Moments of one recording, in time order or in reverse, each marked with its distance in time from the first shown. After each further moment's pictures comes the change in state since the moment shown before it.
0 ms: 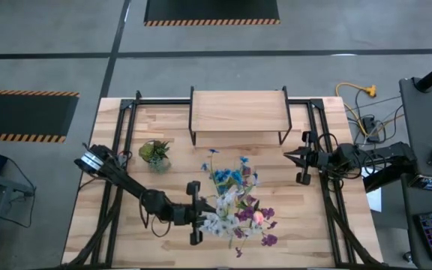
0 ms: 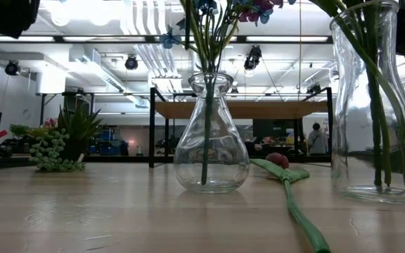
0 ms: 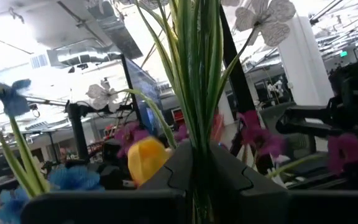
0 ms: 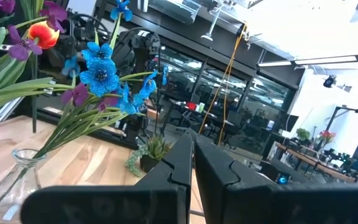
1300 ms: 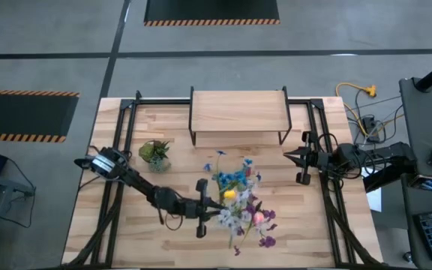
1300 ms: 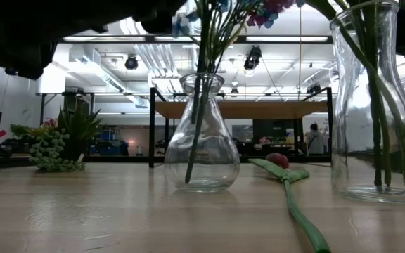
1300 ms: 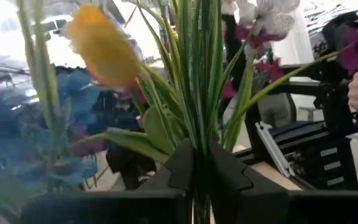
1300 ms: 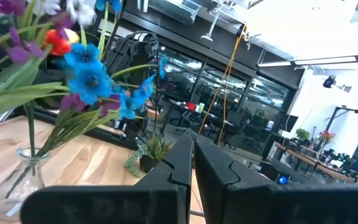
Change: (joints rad) left arm 0.080 0.102 -0.050 -0.011 0.090 -0.128; right arm 0.000 0.000 0.000 0.001 0.000 0.000
